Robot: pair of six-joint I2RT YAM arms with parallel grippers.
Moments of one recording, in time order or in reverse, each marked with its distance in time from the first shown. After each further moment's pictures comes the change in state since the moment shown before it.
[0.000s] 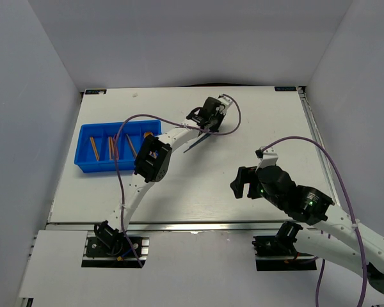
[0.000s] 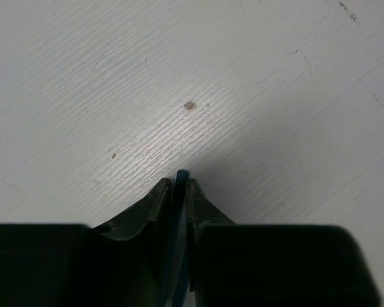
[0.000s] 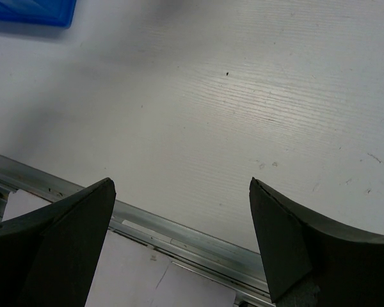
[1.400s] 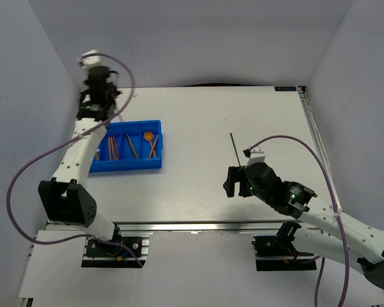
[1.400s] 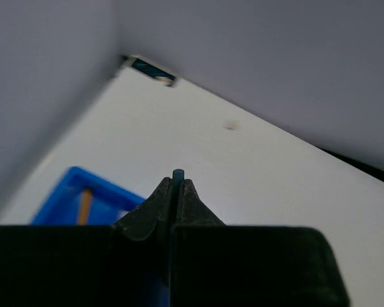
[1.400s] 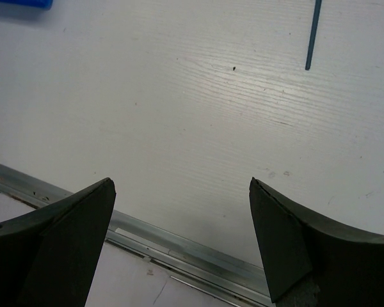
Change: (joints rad) left arm 0.477 -1.091 -0.722 -0.035 -0.403 -0.351; right arm -0.021 0.134 -0.050 0.122 -0.037 -0.015
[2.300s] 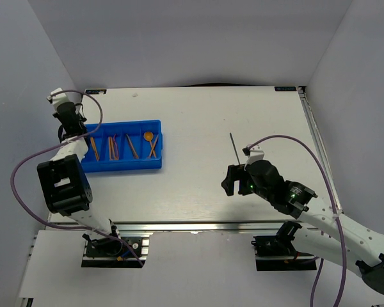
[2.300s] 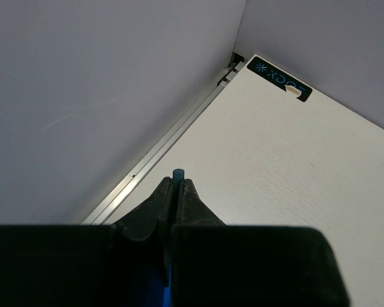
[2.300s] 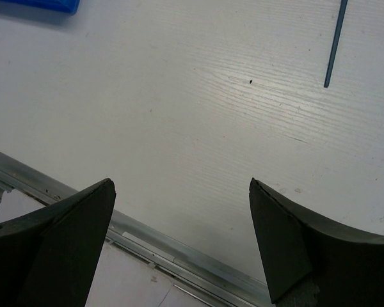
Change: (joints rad) left arm 0.480 0.127 -0.467 0.659 0.121 0.158; right arm -0.066 -0.008 -0.031 0.091 -0.110 -0.063
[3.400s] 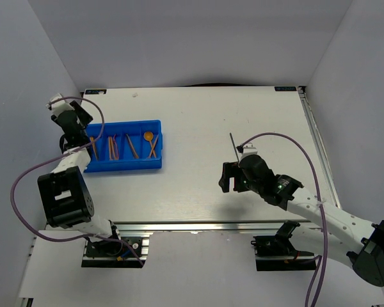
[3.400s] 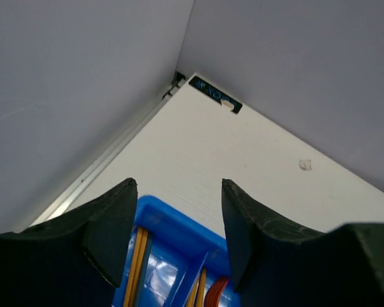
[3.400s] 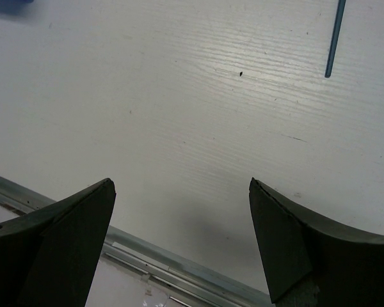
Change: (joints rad) left arm -0.006 -0.137 -0.190 0.193 0.140 -0.127; right arm -0.051 0.163 0.002 0.059 -0.034 0.010
